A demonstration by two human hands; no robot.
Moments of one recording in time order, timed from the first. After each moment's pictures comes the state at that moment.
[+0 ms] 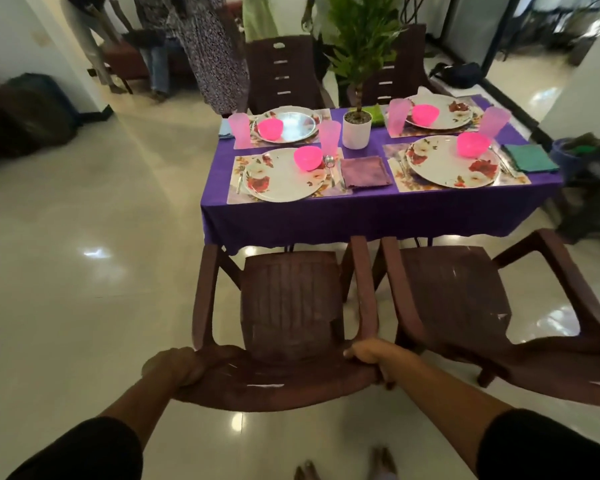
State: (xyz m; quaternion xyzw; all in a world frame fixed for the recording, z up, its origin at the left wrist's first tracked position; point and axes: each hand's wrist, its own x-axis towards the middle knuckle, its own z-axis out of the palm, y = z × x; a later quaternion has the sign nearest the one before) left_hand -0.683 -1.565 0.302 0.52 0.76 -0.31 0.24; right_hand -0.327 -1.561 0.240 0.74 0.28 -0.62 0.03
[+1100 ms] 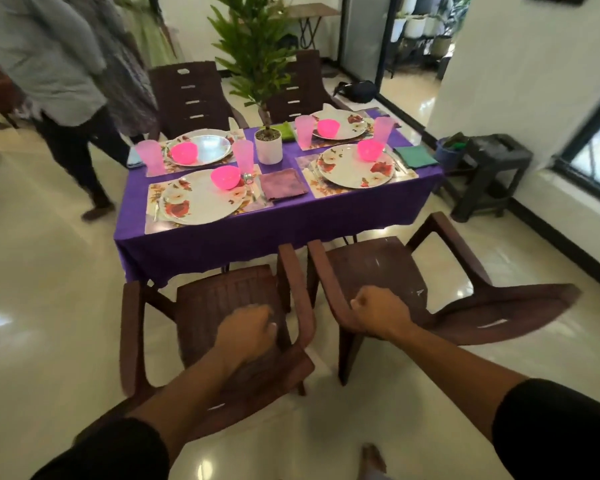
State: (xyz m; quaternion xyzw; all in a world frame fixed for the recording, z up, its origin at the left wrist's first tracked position) left_hand -0.505 -1.530 0.315 0.82 0.54 -0.04 0.19; right_hand -0.218 -1.574 0.292 0.79 0.53 -0.28 -0.11
